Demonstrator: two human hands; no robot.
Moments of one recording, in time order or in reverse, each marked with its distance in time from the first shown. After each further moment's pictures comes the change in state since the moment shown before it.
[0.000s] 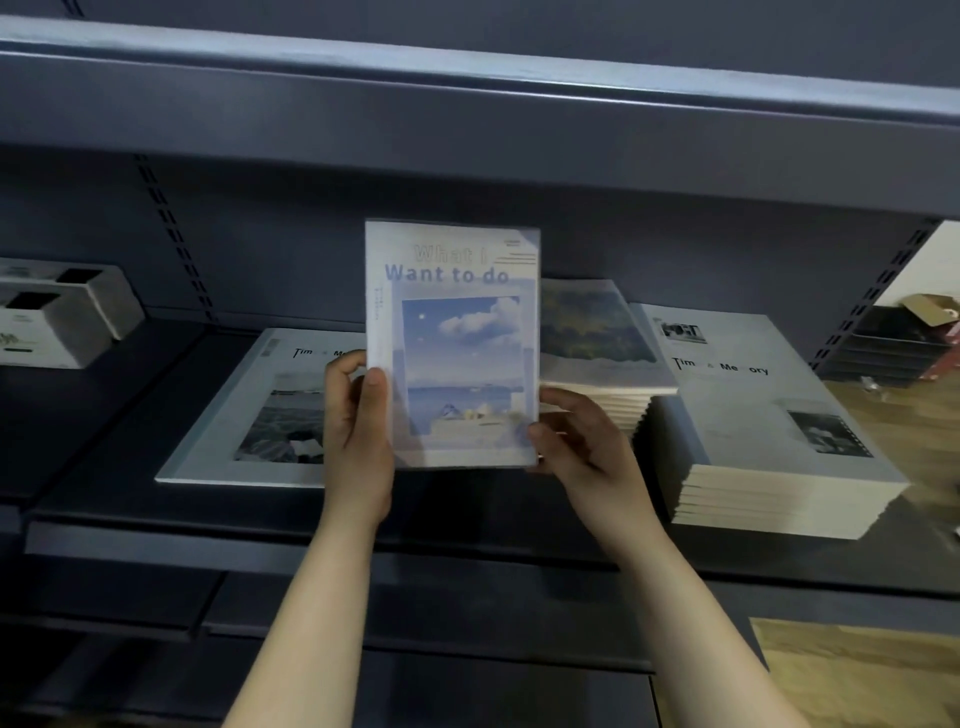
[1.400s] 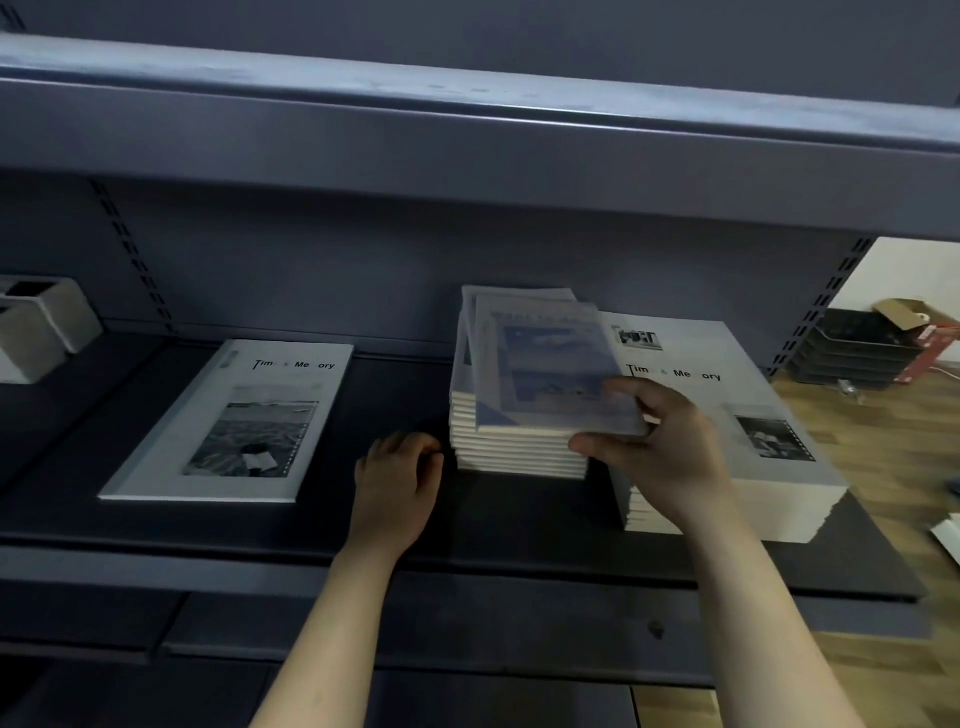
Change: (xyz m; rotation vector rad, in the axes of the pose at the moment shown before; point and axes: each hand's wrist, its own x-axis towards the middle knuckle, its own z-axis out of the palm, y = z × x) left_hand -0.018 -0.075 0.038 0.893 -0.365 0.173; right_hand 0.015 -0.020 -0.102 -0.621 0.202 -0.001
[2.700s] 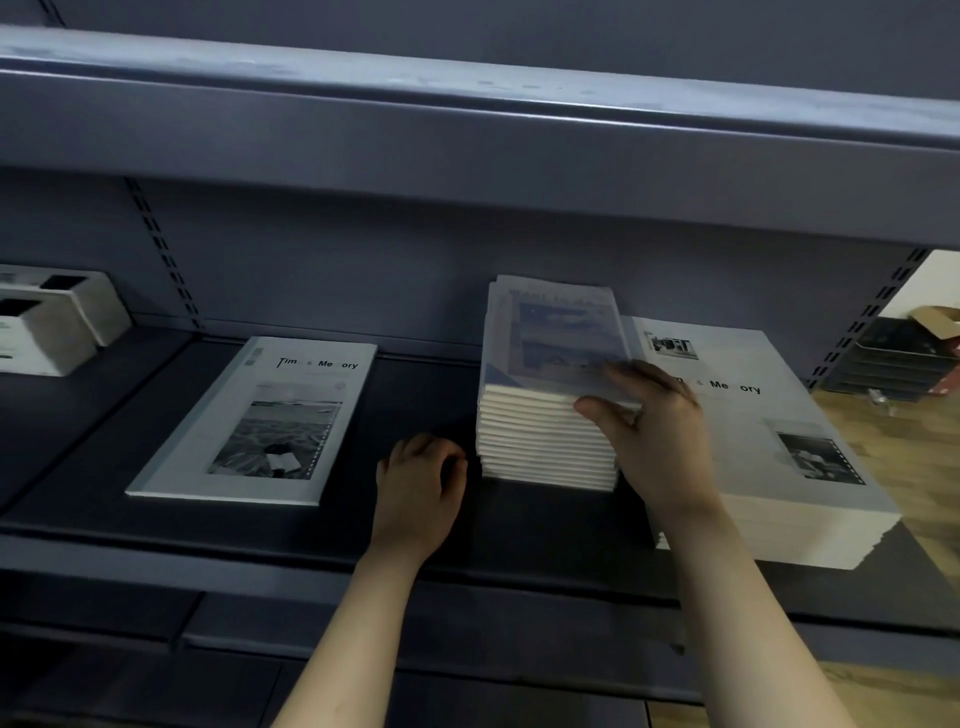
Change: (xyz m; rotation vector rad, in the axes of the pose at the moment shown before) left_hand 0.005 -0.003 0.001 0.033 -0.004 -0.007; right_hand 0.021 -0.014 0.036 -0.198 0.109 -0.177
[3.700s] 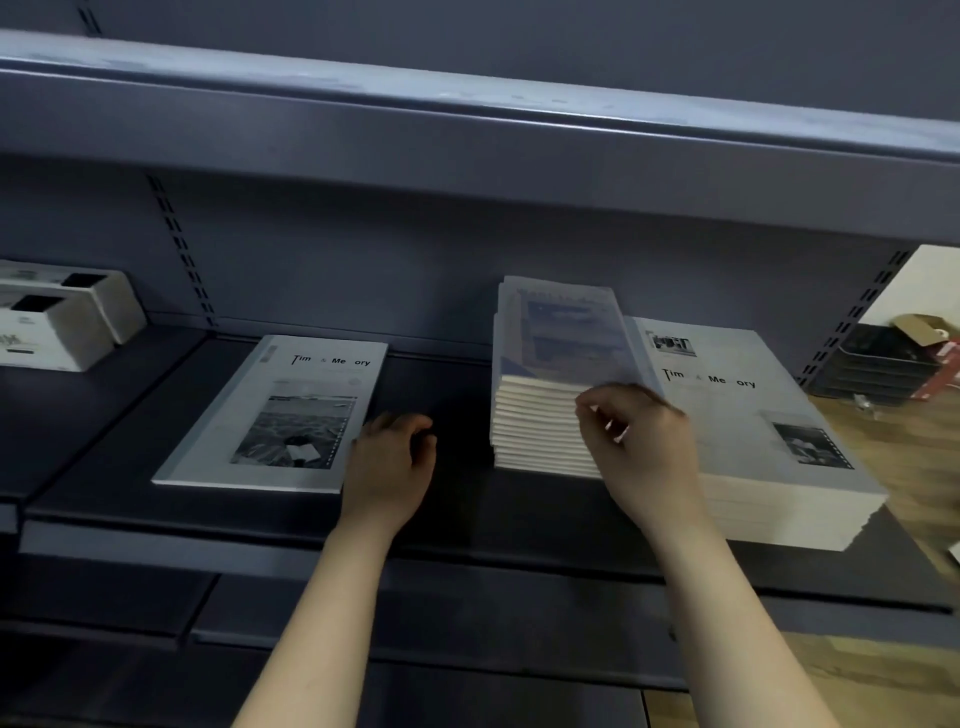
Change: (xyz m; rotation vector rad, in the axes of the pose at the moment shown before) left_hand 0.004 -0.025 -0.043 -0.035 0.043 -0.023; right_hand -0.030 -0.029 0.003 0.004 0.088 -0.184
